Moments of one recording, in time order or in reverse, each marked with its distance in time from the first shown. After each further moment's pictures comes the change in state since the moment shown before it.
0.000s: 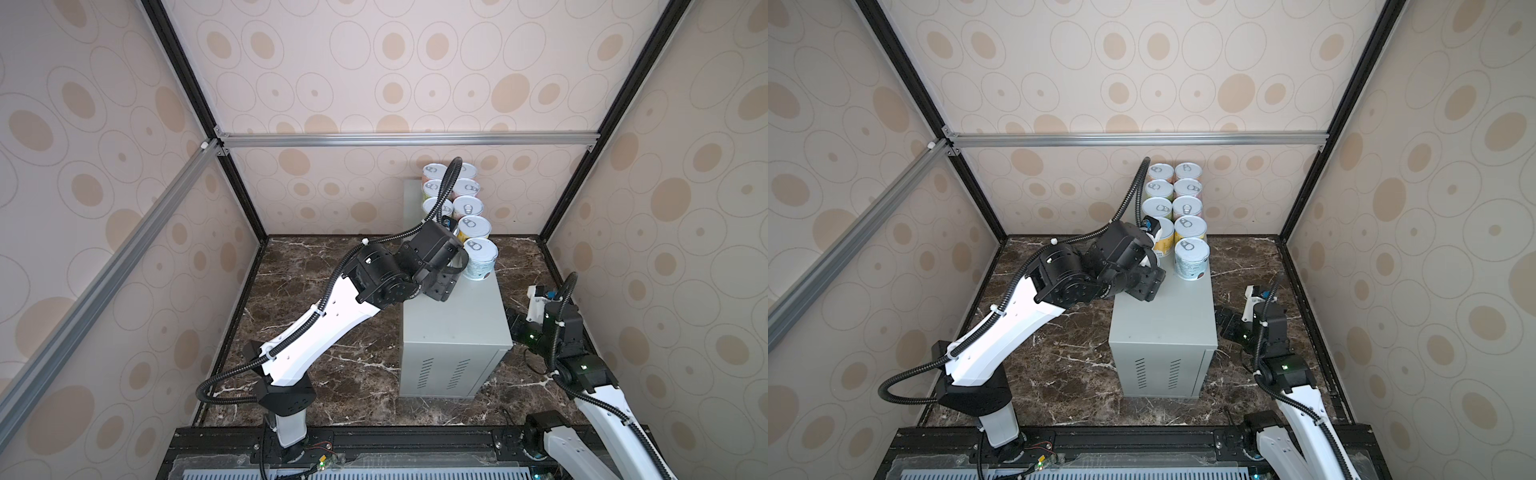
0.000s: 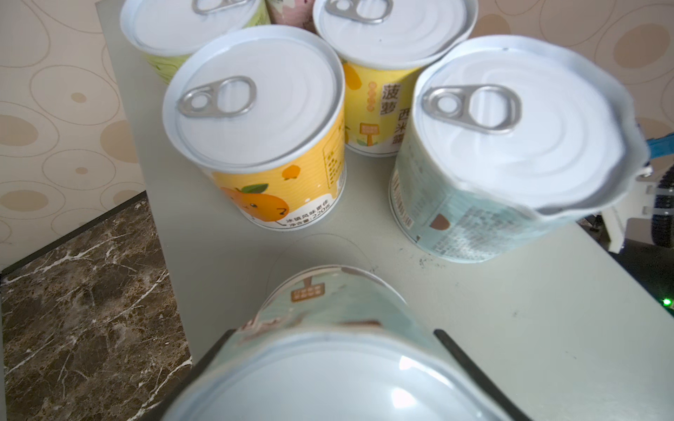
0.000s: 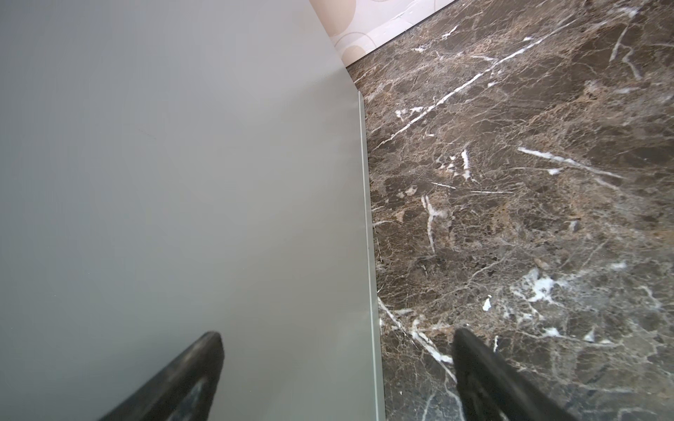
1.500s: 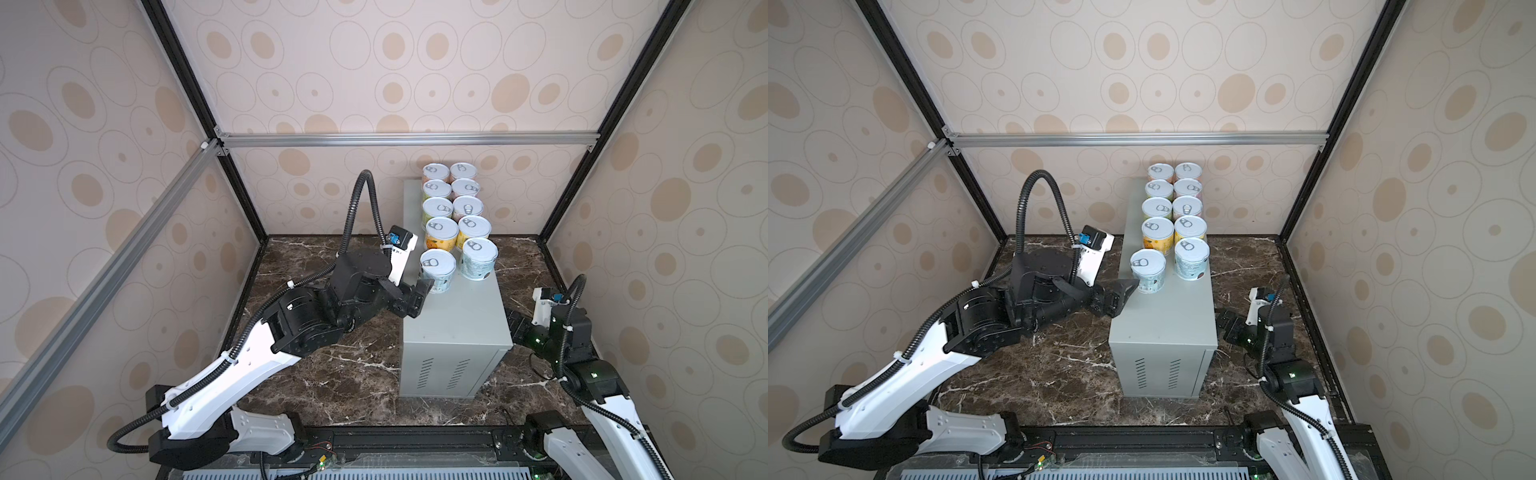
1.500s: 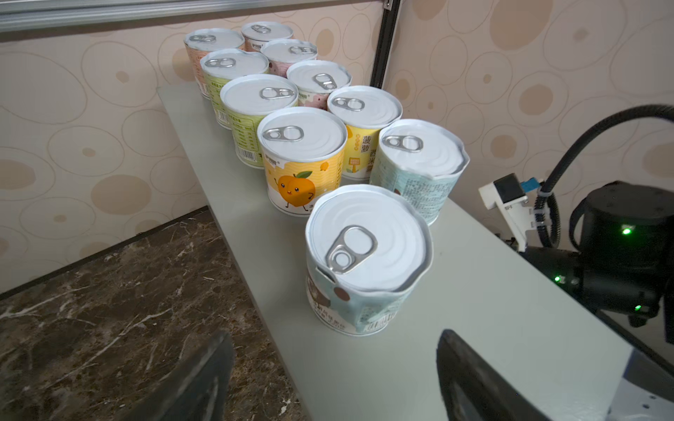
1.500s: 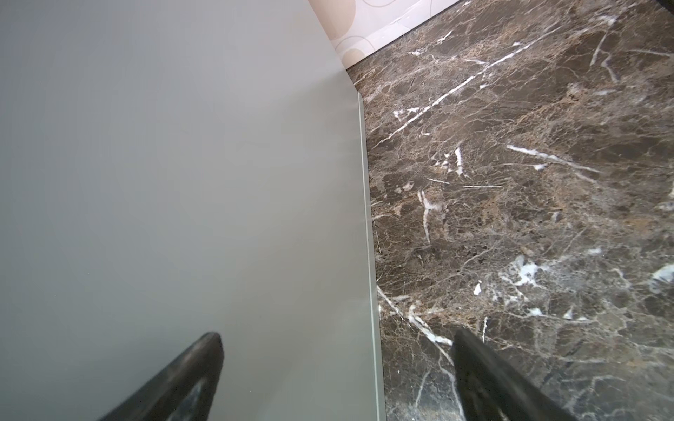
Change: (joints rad) left arm -0.003 -0.541 -0.689 0.502 0.063 0.049; right arm 0.000 -0.063 0.048 -0.110 0.006 0.002
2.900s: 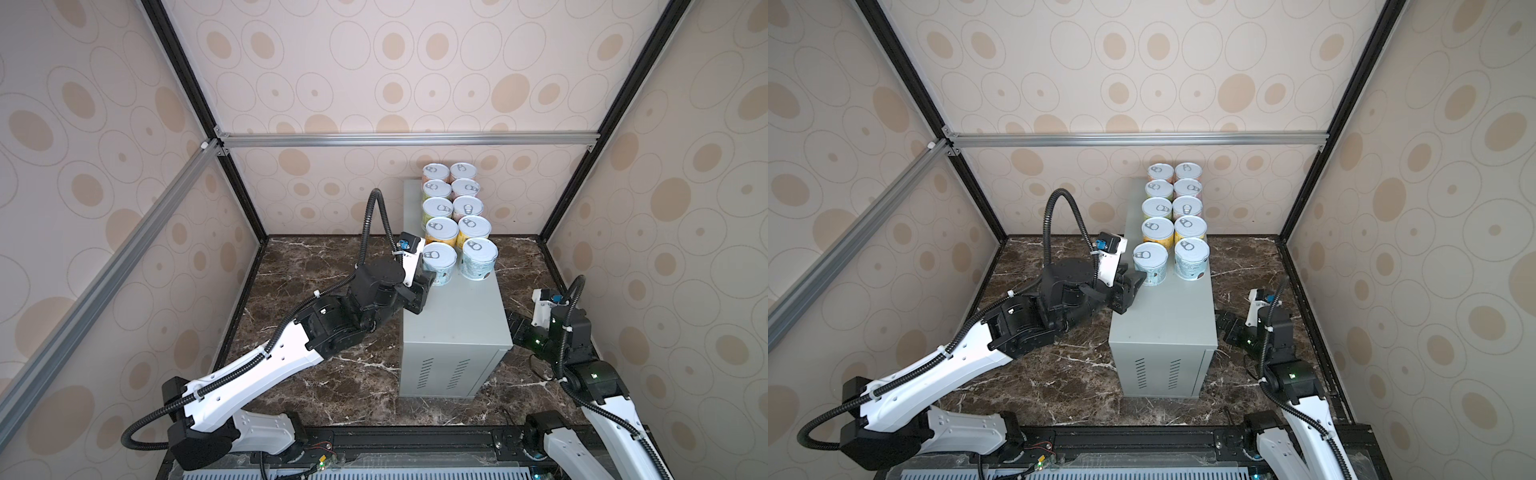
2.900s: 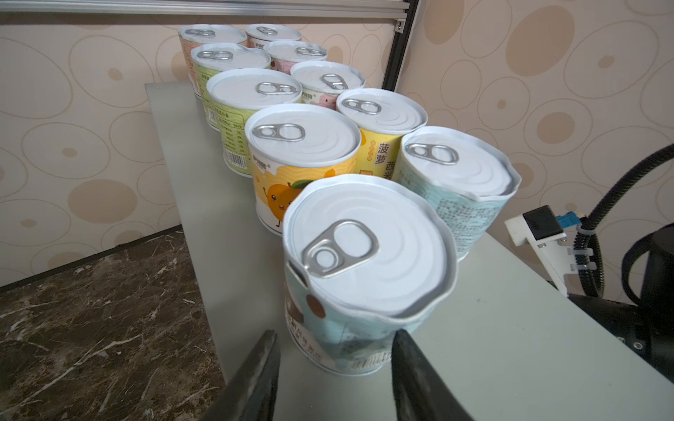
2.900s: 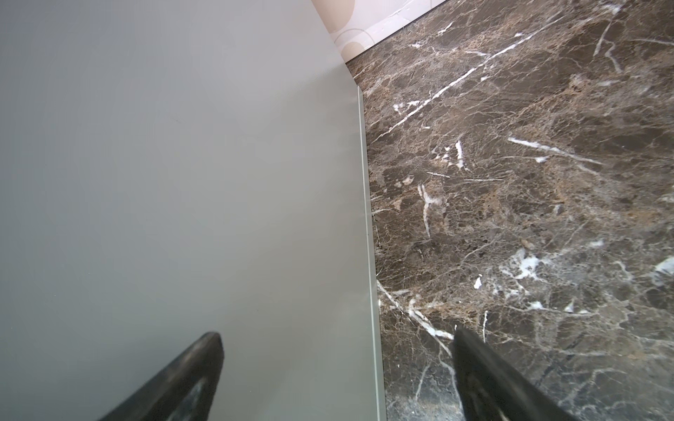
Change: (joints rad) left arm 0.046 0.023 -0.196 0.314 -0.004 -0.030; right arm 0.000 -0.005 -0.006 -0.010 -0.006 0.002
